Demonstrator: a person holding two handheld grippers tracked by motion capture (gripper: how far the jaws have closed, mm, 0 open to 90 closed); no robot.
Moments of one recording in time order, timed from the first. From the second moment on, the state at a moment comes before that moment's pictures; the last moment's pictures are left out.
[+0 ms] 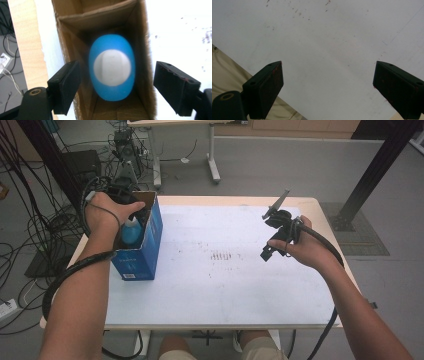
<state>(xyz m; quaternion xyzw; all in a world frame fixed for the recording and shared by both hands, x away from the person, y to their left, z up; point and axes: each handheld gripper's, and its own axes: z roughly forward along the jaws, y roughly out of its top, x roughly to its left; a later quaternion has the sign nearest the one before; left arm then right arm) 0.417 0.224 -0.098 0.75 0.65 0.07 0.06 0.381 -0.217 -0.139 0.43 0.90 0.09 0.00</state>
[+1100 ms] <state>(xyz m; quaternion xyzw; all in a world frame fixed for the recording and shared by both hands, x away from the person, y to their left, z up) 0.431 0.135 -0.082 0.83 0.54 0.05 0.14 0.381 -0.220 -0.142 0.43 0.90 0.09 0.00</state>
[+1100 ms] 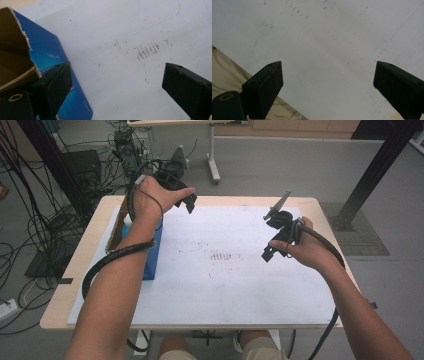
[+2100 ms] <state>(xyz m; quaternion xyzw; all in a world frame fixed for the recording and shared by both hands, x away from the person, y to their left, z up) 0.438 0.115 -0.087 0.84 0.52 0.04 0.15 0.381 -0.219 -0.142 0.43 0.90 0.09 0.00</state>
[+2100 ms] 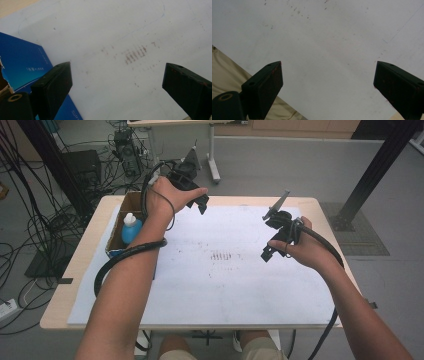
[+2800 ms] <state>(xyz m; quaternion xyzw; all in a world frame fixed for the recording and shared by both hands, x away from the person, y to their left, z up) 0.437 0.118 -0.086 0.84 0.52 0.04 0.16 0.382 -0.216 -0.143 0.43 0.90 0.09 0.00</state>
